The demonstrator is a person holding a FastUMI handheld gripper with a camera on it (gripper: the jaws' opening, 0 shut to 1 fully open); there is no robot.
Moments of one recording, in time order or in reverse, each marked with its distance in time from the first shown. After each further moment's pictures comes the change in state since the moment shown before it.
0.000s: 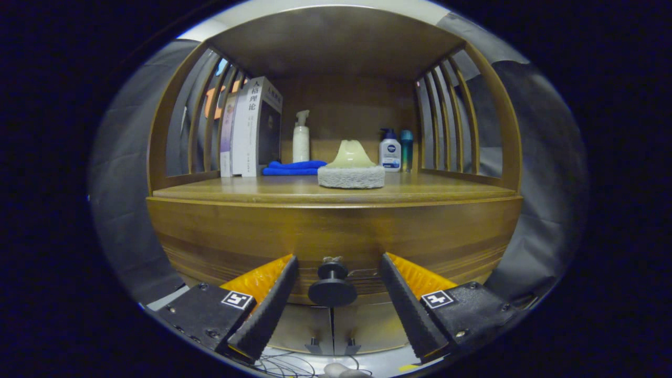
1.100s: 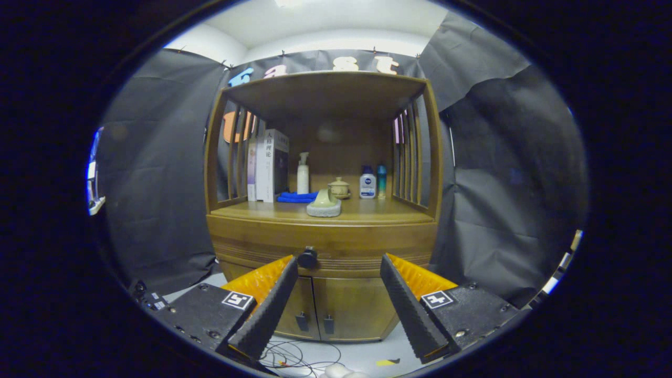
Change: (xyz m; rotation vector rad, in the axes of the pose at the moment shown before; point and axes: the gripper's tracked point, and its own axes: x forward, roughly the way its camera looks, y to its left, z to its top) arm -0.211 -0.070 0.042 -0.015 -0.114 0.056
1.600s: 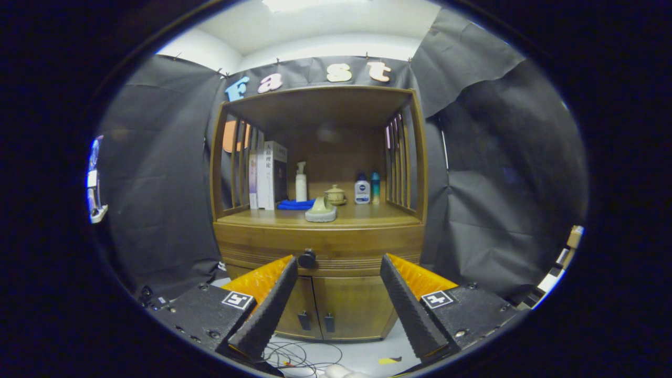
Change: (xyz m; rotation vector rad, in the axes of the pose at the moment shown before) arm -0.022 -0.009 0.010 0.034 -0.025 -0.006
